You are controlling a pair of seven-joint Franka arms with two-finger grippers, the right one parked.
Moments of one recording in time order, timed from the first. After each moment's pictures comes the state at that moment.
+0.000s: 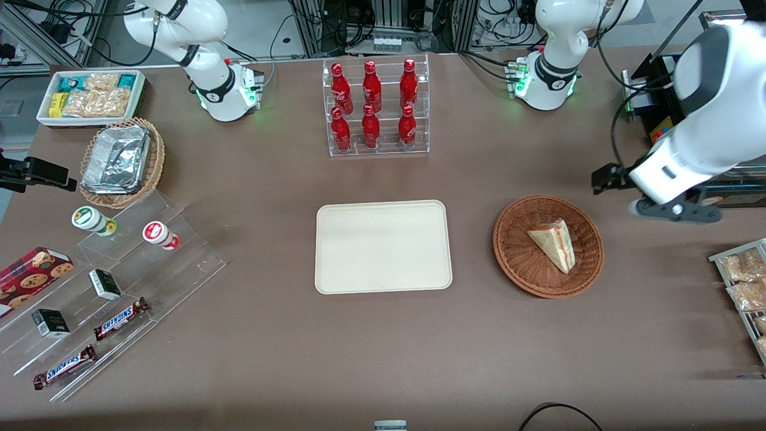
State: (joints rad) arm 0.06 0.03 -0.18 -1.84 0.00 1.76 0.03
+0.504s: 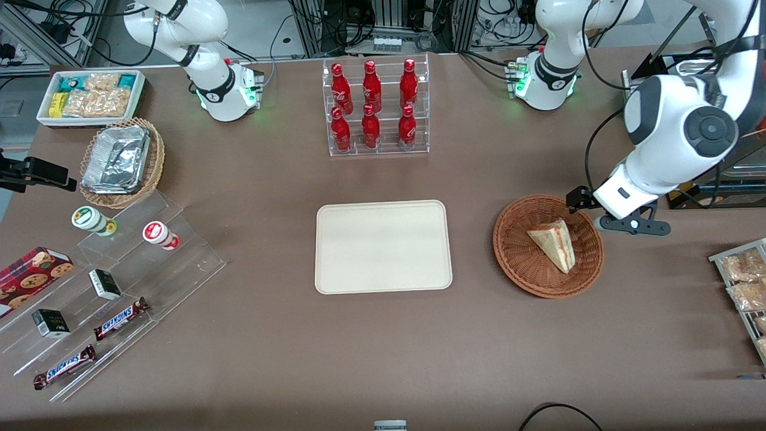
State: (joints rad) arm 0.06 0.01 -0.18 -2.13 0.00 2.10 0.02
